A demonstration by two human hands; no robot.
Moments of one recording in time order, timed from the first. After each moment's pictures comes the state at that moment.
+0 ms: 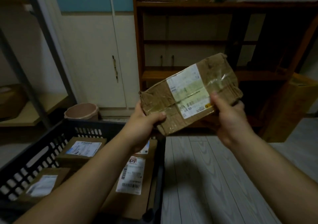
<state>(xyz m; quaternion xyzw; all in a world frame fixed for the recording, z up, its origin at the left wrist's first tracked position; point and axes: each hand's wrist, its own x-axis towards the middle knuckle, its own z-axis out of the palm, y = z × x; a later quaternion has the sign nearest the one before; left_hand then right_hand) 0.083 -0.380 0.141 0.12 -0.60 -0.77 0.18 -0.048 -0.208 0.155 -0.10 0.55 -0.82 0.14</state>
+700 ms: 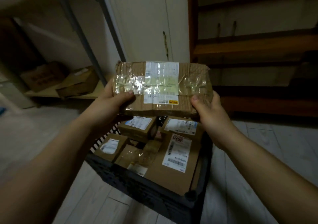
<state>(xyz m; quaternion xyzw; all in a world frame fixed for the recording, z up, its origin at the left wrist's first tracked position) 0.223 -0.466 0.165 0.30 -0.70 -0.58 0.28 0.011 -0.315 0.095 -0.33 0.58 -0.69 0.29</state>
